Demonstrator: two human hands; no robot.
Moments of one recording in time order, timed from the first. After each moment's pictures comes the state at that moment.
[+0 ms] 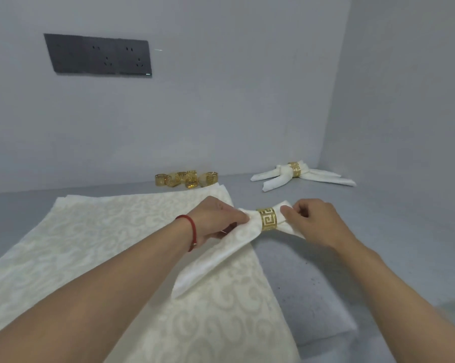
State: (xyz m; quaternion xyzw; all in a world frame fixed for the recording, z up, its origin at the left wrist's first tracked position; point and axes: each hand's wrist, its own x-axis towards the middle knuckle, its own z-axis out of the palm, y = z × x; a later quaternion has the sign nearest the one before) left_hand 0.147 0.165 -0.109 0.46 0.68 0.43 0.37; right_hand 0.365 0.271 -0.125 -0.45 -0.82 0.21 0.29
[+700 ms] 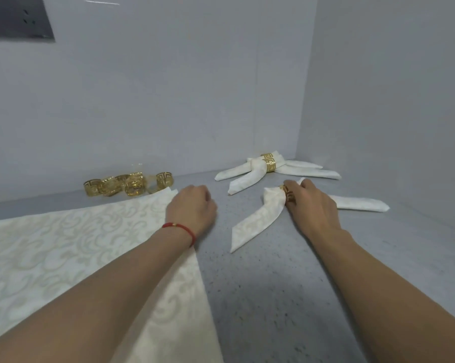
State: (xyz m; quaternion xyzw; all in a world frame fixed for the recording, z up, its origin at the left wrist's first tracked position) left_hand 0.141 0.337 -0.159 0.52 0.81 0.27 -0.04; right_hand 0.368 0.453 -0.187 -0.51 -0.81 -0.10 0.28
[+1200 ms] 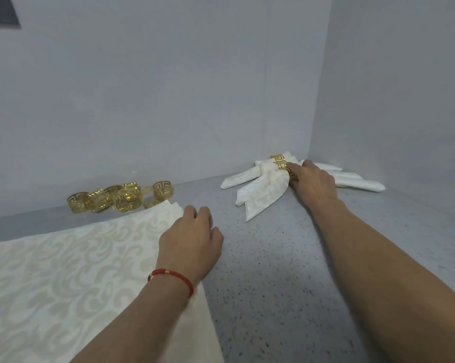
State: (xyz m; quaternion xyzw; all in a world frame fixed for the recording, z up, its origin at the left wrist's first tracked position) left_hand 0.120 0.344 -0.193 0.56 0.78 0.25 -0.11; right_hand 0.318 0.605 -0.196 -0.54 -0.79 -0.11 0.27
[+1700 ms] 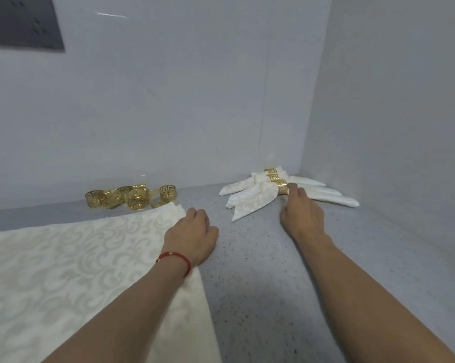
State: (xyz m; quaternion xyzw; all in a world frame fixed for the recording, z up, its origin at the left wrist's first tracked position) left_hand 0.119 0.341 -0.184 0.55 0.80 0.24 -0.01; right_hand 0.326 0.508 -0.188 -0.57 -0.77 -0.03 0.28
